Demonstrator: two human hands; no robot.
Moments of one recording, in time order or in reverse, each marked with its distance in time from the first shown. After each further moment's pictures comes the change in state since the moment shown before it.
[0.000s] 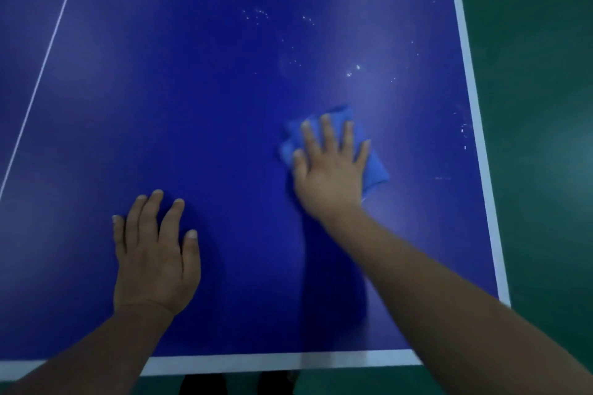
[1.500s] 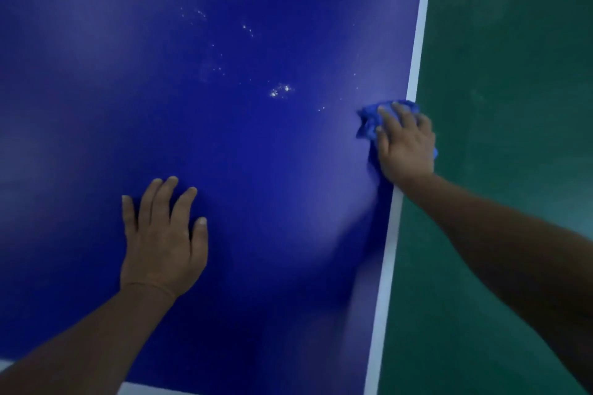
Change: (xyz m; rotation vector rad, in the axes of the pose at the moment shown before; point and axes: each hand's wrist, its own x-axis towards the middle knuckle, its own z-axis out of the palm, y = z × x) left_hand 0.015 0.197 0.060 0.035 0.015 -0.094; right_hand 0.166 0.292 -0.060 -0.110 0.058 -0.209
